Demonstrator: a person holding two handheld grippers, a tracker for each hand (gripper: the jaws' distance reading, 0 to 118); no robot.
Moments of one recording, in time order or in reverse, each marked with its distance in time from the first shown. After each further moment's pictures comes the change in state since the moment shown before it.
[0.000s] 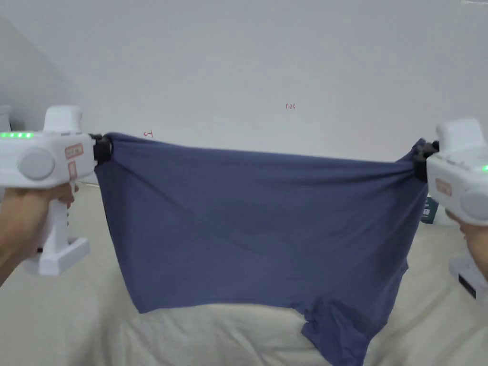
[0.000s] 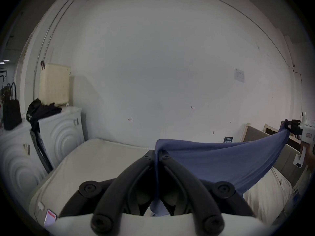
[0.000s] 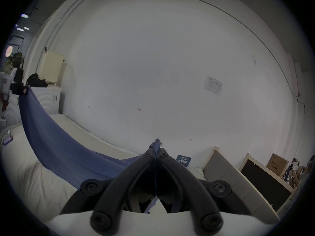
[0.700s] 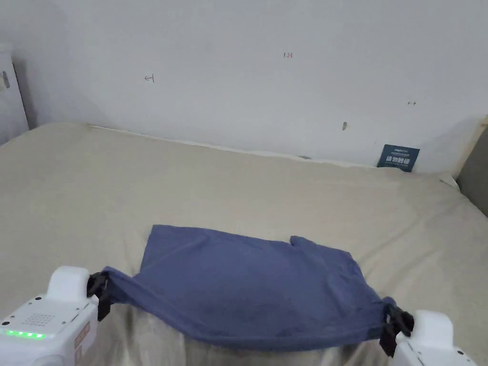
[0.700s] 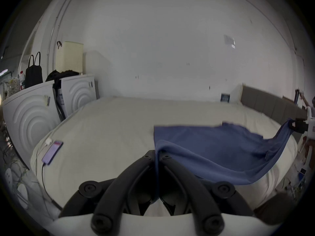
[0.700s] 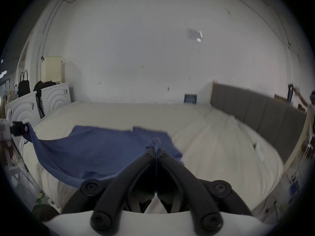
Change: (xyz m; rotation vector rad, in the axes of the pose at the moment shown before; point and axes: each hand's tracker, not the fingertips) left arm 0.010 -0.300 0.229 -0.229 0.069 -0.083; right arm -0.111 -0.283 0.259 -0.293 0.039 -0.354
